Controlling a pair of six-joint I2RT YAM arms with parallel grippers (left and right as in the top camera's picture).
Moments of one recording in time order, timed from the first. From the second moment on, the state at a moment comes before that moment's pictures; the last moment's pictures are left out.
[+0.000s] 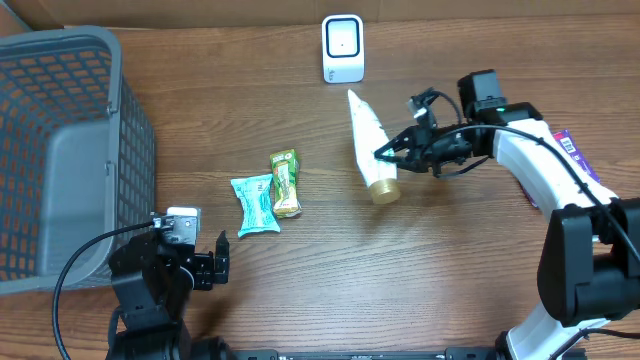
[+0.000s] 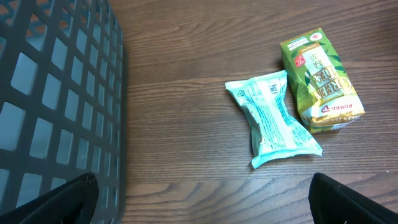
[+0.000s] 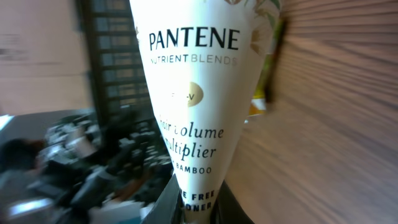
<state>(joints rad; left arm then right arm) 0.21 0.49 0.62 -0.82 0.08 0.24 0.14 1.84 1.30 -0.76 -1.25 0.22</state>
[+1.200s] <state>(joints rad) 0.21 0.49 0.62 -0.82 0.08 0.24 0.29 1.84 1.16 -0.73 -0.60 0.41</state>
